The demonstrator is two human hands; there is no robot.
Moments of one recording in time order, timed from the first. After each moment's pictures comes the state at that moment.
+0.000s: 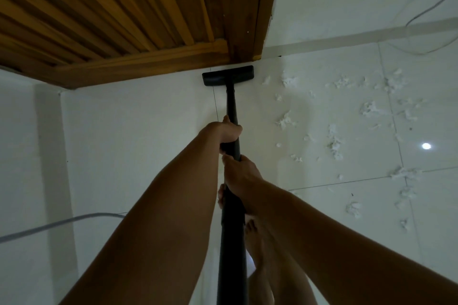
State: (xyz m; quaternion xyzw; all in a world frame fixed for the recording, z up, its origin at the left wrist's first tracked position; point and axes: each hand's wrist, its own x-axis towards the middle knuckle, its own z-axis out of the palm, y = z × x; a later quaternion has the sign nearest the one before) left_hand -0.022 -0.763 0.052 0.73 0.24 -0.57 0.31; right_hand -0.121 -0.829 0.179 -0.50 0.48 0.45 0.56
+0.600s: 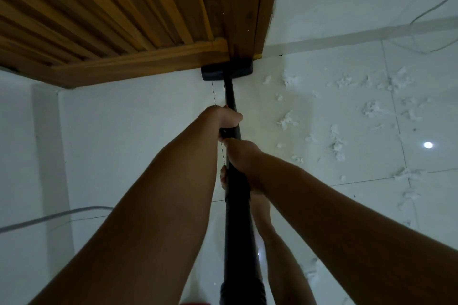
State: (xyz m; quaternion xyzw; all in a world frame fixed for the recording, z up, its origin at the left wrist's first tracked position) left_hand 0.020 -0.765 0.045 0.74 0.24 -0.56 0.29; right_hand -0.077 -0.840 0.180 -0.45 0.49 0.48 0.57
